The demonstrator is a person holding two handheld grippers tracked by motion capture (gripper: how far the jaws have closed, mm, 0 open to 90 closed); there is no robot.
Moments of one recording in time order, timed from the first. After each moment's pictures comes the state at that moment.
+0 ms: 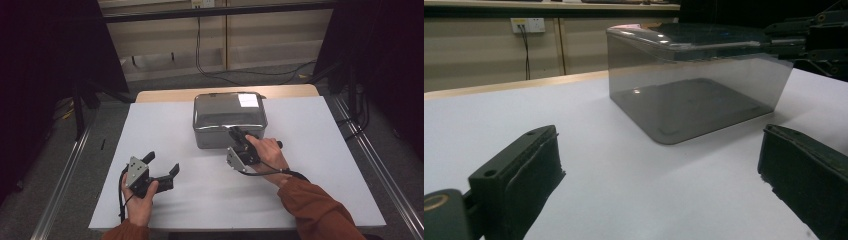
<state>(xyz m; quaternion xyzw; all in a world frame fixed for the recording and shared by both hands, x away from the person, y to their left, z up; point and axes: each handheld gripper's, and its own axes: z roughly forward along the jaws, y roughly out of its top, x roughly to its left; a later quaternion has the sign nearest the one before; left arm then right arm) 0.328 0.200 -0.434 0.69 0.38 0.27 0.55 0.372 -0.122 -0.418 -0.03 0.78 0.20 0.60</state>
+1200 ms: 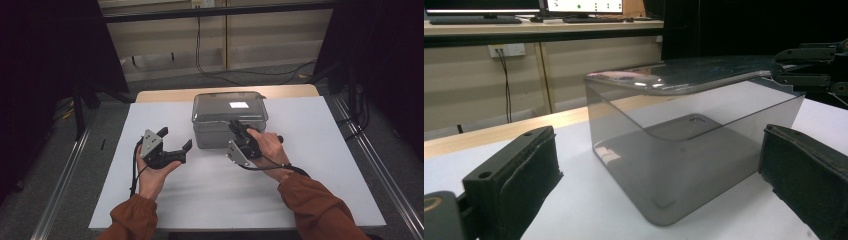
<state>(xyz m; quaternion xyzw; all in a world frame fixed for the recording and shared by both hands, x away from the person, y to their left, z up) 0.389 0.160 -0.405 0.70 0.34 0.27 0.58 0.376 -0.124 -0.398 -0.02 0.76 0.22 0.61</state>
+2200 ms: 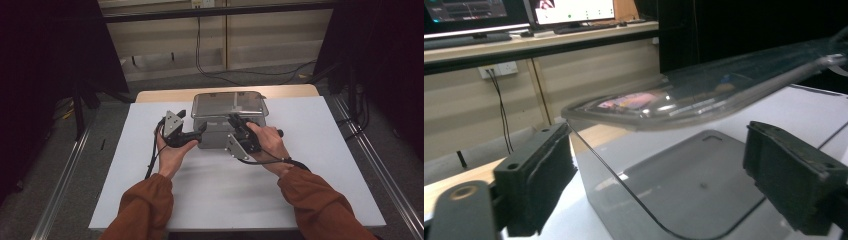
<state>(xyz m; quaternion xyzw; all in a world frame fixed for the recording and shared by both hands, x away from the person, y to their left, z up) 0.445 0.116 -0.410 0.70 0.30 0.29 0.57 0.383 -0.122 -0.383 -0.02 0.76 0.21 0.61</state>
